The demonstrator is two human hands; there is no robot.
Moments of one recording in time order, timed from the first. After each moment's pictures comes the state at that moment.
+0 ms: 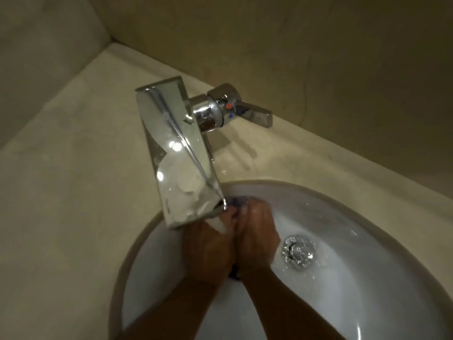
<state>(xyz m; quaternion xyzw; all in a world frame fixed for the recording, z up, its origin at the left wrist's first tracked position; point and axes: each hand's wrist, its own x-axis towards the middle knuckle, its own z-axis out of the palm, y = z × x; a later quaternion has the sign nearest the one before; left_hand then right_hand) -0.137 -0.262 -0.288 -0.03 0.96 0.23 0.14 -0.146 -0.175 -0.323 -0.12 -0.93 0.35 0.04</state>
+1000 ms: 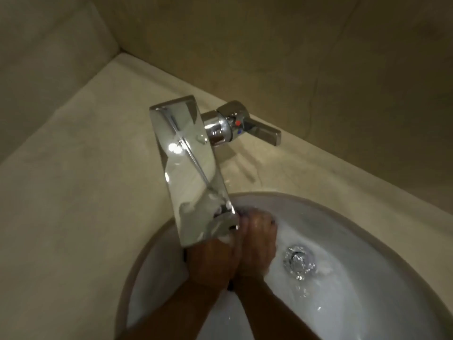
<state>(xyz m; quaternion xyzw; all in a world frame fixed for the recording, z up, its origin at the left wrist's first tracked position) -0.149 -0.264 -0.294 0.04 0.99 0.14 0.02 -0.148 -0.187 -0.334 -0.14 -0.93 0.31 0.13</state>
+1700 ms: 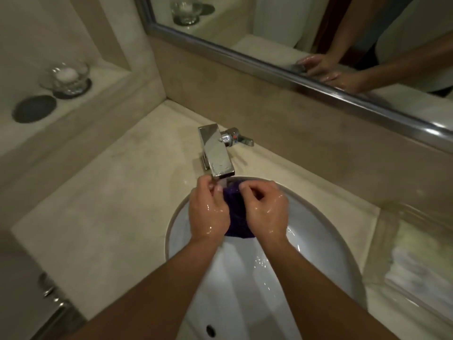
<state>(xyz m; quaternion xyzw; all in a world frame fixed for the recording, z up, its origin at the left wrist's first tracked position) -0.101 -0.260 -0.131 -0.16 0.84 0.50 -0.13 -0.106 -0.146 -0.125 -0.12 -0.85 0.51 0.07</state>
